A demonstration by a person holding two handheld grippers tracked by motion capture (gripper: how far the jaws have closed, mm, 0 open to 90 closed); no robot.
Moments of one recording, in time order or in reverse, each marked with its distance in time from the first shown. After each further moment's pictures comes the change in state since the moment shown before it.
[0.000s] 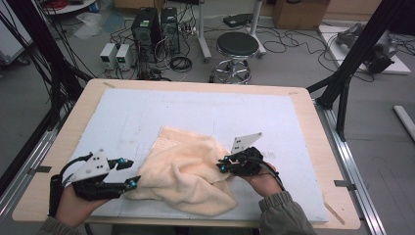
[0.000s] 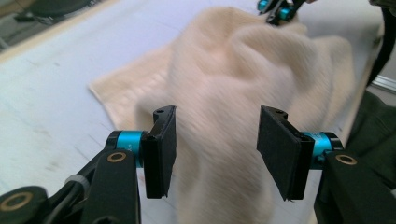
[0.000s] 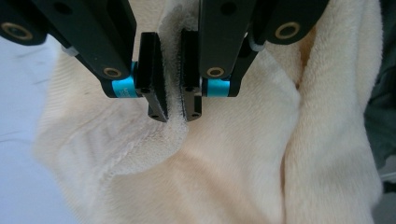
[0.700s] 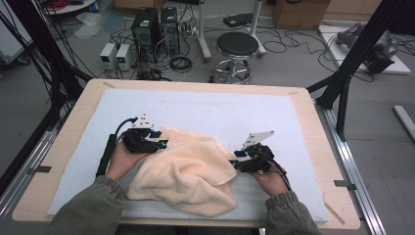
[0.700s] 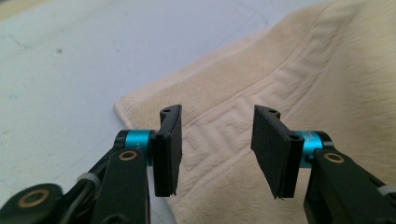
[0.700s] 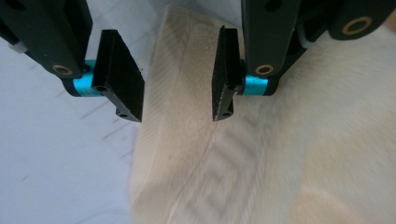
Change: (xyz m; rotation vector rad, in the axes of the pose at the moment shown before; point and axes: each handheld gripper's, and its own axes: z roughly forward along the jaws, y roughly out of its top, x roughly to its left) left arm 0.085 -0.002 0.151 0.169 0.043 -0.122; right arm -0.026 -0.037 0.001 0.059 -0.150 0.187
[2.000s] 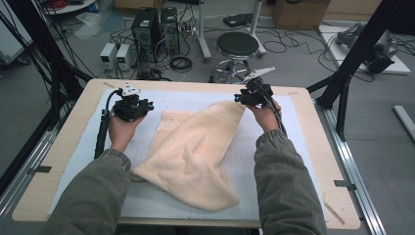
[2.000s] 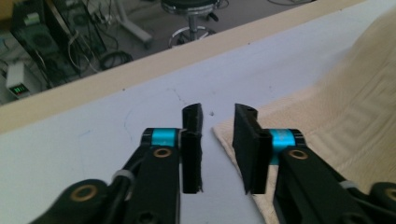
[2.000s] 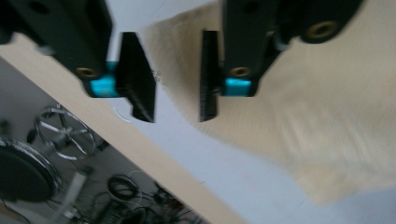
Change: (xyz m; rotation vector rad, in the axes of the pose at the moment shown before) left arm 0.071 0.045 -0.010 -0.145 0.292 -0.165; right arm -0.130 0.129 -0.008 -0.087 -0.294 0.044
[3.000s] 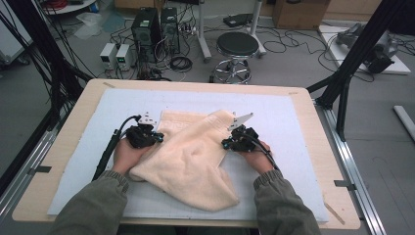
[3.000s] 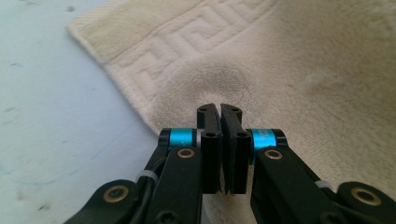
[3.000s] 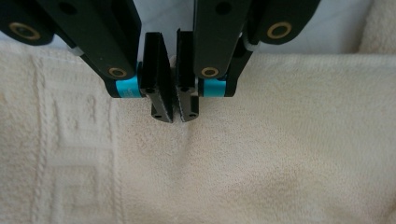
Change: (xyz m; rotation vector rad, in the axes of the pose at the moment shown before) left arm -0.048 -0.060 0.009 0.221 -0.202 0.172; right arm 0.092 -0.091 0.015 0.149 0.269 -0.179
